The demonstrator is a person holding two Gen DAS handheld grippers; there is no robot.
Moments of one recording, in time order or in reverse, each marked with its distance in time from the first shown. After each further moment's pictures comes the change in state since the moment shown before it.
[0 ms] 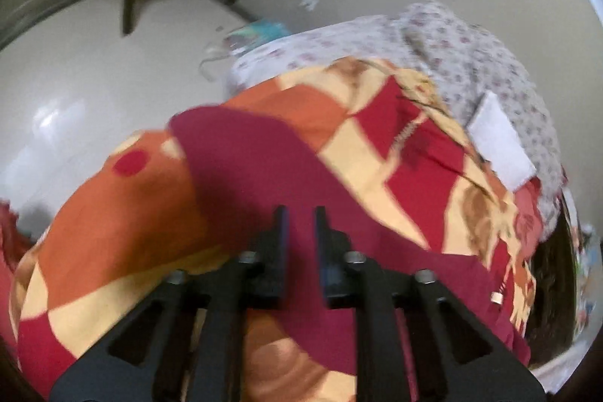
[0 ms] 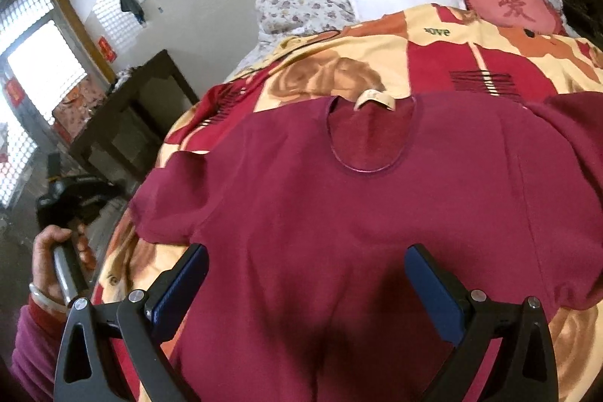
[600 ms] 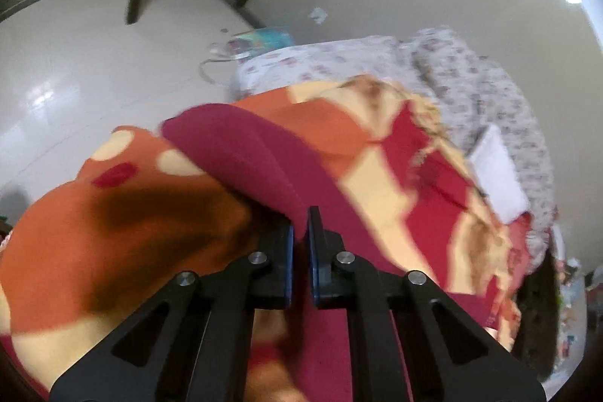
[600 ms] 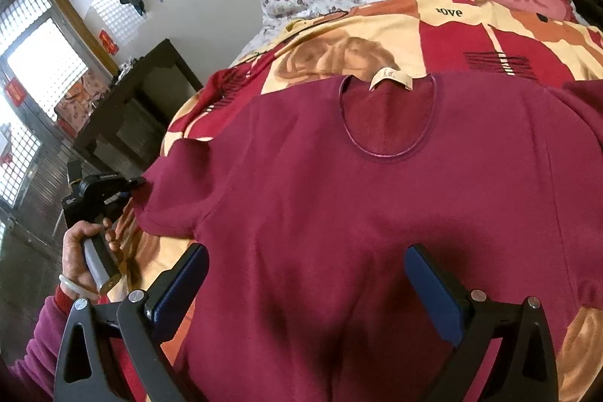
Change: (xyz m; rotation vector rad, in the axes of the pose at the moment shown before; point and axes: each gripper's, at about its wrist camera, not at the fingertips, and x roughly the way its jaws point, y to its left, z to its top) left arm 0.012 0.008 0.003 -0.071 -0.082 -0.133; right arm 0.018 -0.002 0.001 0.022 0.050 0.014
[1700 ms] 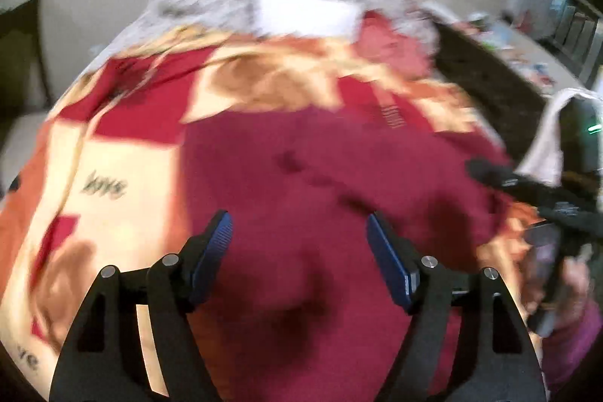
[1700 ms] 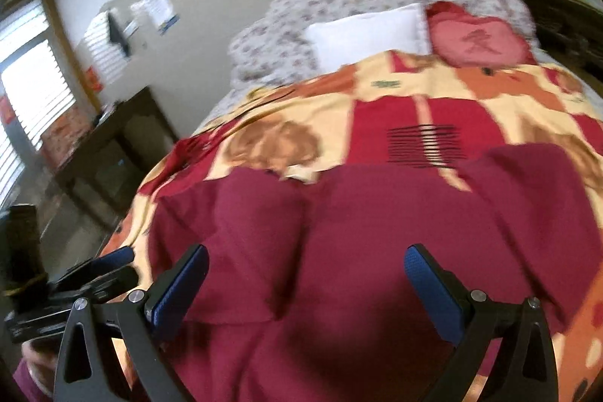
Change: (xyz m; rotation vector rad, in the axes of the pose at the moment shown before) left arm -0.040 -0.164 -0.183 0.817 0.219 -0.208; right arm -0.051 -0.037 0.045 -0.073 -0.148 -0.094
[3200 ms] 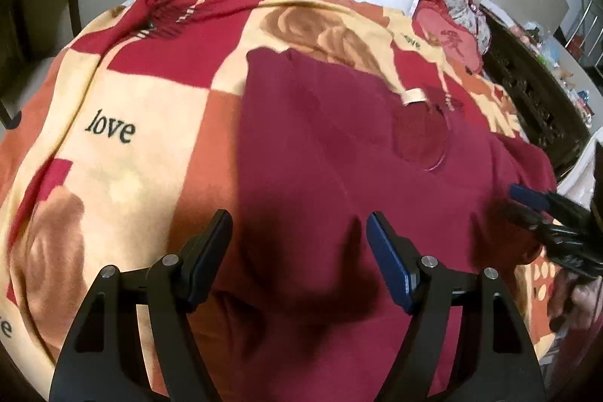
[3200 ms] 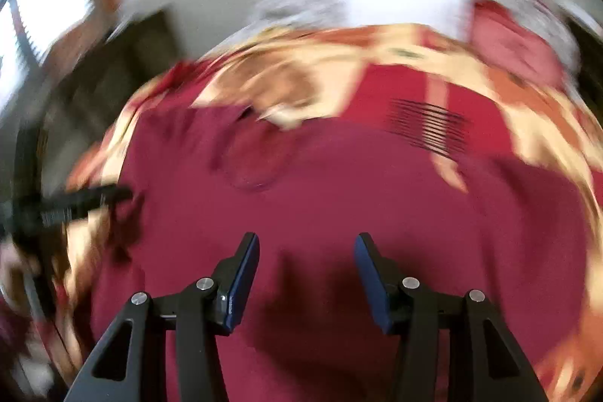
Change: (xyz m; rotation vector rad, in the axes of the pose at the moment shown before) left arm 0.046 0.014 -0.005 -0.125 0.106 0.088; right arm 0.031 -0.032 -0.014 -0.308 0.222 -0.023
